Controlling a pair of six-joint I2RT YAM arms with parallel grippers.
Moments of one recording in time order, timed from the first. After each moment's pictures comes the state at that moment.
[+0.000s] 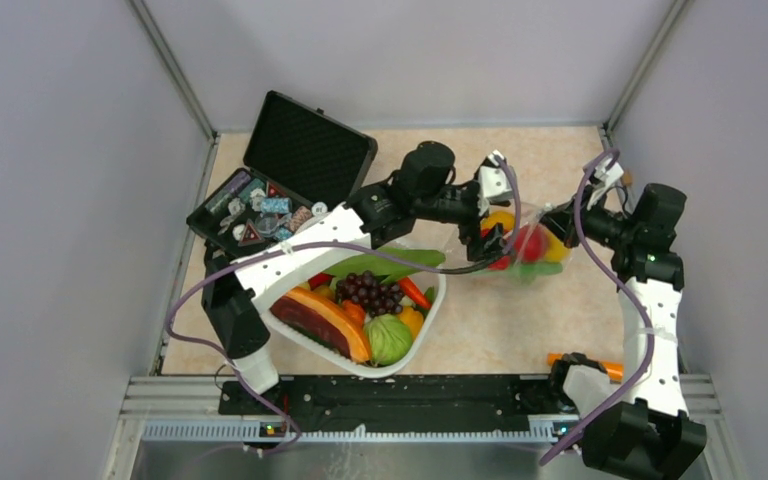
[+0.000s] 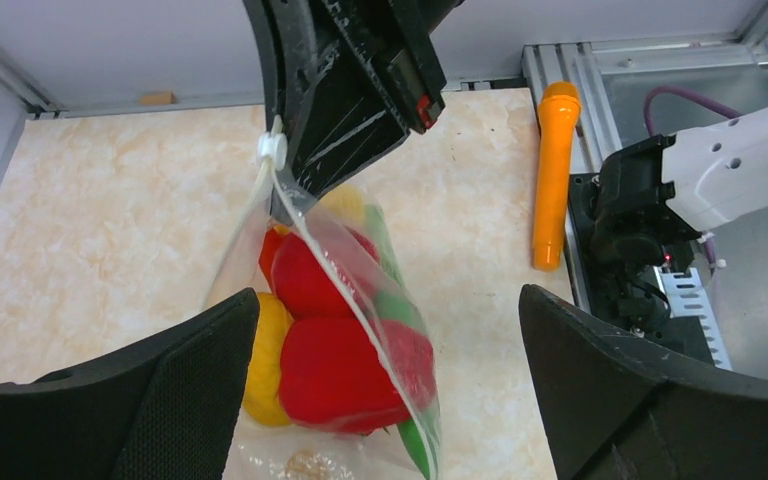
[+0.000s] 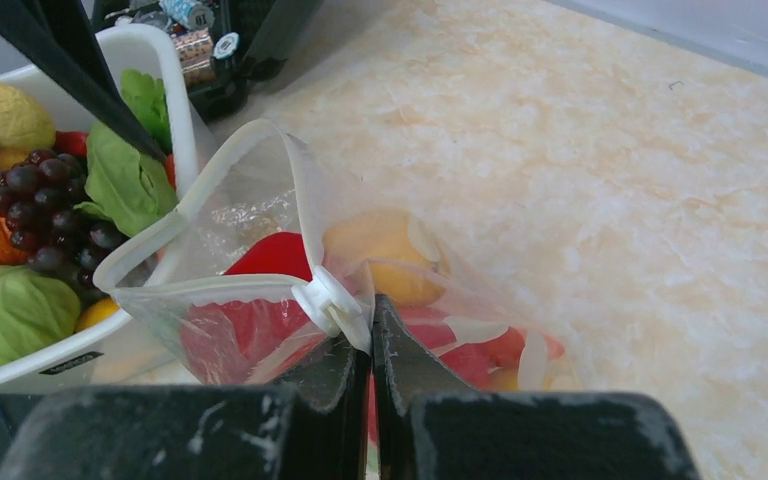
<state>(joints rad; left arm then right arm) -0.94 1.72 1.70 -0.26 0.63 0.22 -0.30 0.93 0.90 -0.43 -1.03 -0.23</state>
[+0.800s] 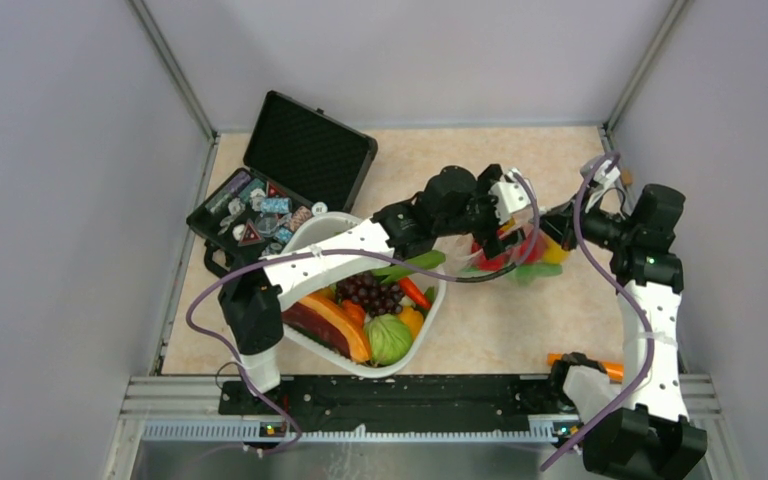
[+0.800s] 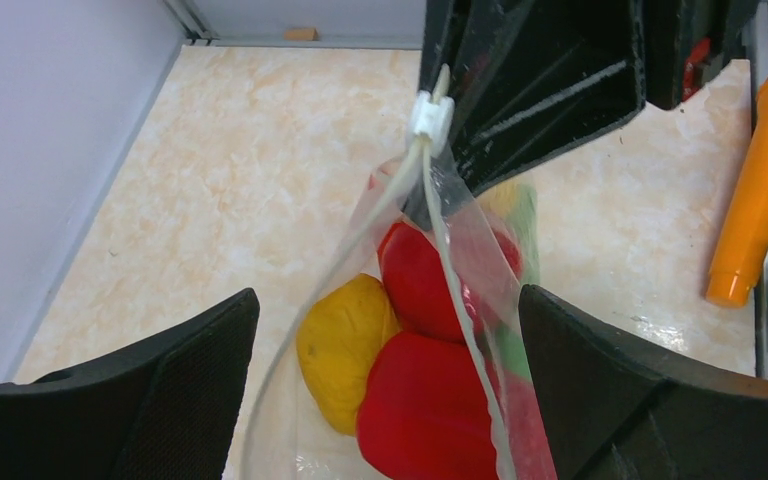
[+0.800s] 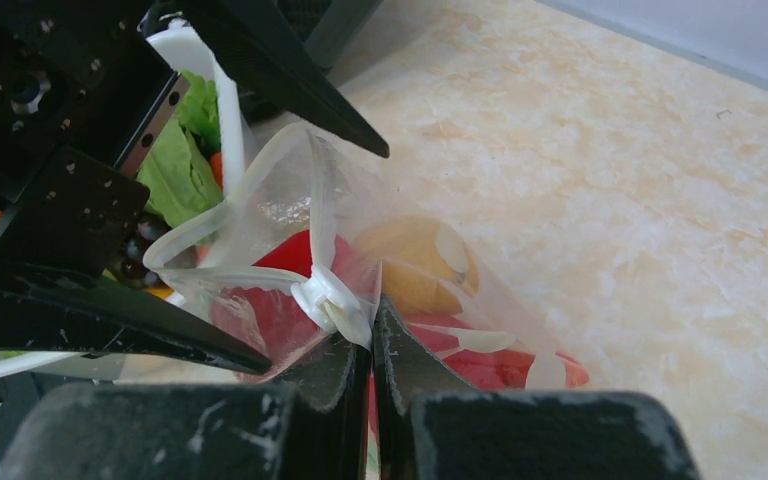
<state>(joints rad) -1.02 1.80 1.60 -0.07 0.22 0.28 -0.28 0.91 0.90 -0.43 -1.10 -0.22</state>
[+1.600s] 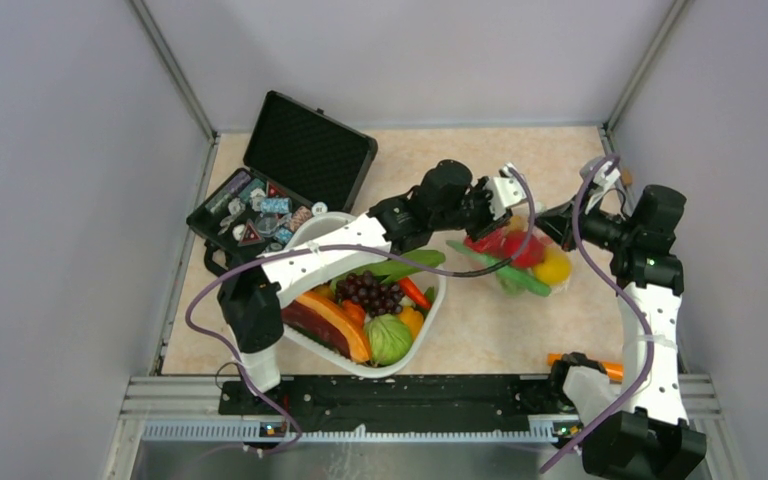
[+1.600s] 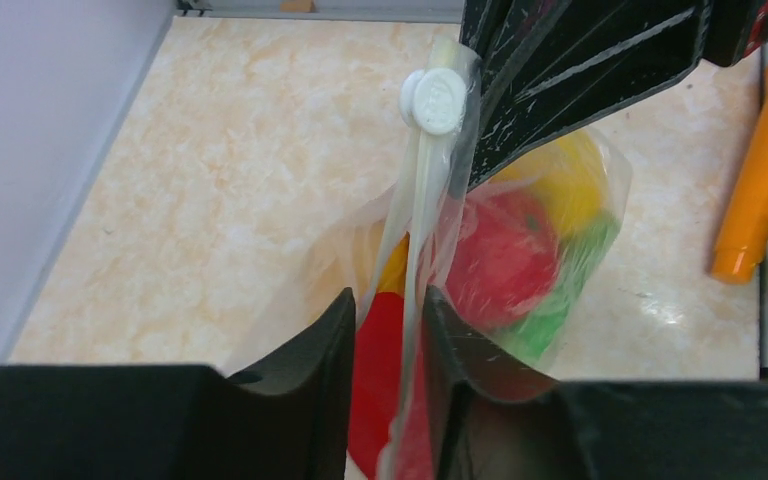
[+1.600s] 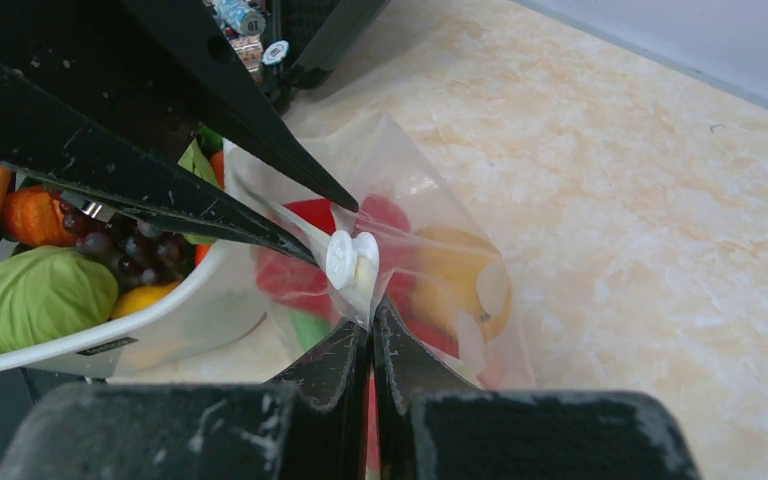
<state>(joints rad) -0.99 1.81 1.64 -0.14 0.23 0.29 -0.28 0.90 0.90 -0.43 -1.11 -0.24</state>
